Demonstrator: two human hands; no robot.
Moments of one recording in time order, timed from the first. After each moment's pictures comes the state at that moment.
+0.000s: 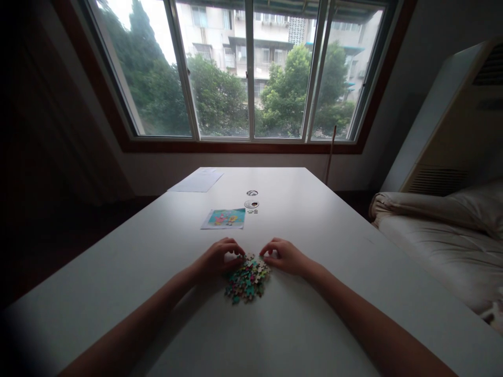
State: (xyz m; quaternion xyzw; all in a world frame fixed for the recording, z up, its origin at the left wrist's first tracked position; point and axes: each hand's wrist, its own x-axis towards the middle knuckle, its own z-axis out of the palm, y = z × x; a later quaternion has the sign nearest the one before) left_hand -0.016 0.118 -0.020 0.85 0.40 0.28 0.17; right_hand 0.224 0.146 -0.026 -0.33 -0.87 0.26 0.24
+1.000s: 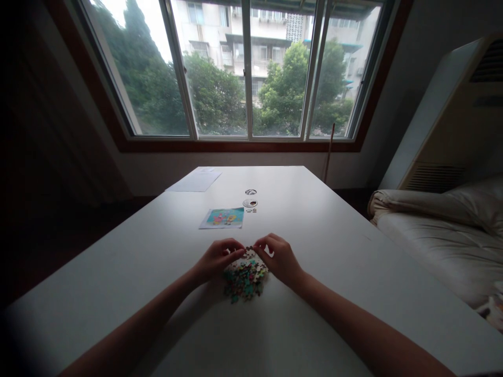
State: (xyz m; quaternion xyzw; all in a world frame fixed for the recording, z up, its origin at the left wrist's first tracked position) left_hand 0.003 0.110 -0.013 0.75 0.43 0.38 0.33; right_hand 0.197 0.115 -0.012 -0.37 -0.81 0.14 0.43
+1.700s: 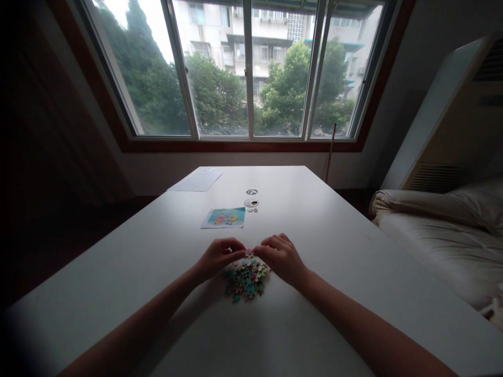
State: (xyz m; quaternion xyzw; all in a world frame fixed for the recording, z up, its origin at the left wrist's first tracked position) left_hand 0.000 0.114 -0.017 0.73 0.42 0.39 0.36; right_hand 0.207 0.119 -0.013 -0.25 -0.87 -0.05 0.41
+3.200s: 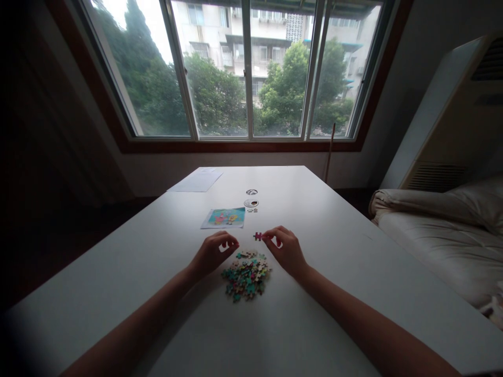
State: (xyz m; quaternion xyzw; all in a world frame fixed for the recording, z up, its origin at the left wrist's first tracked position) left_hand -0.020 0.123 -0.022 0.81 0.44 0.37 0.06; right_hand 0.204 0.129 -0.016 -0.38 -0.78 0.09 0.49
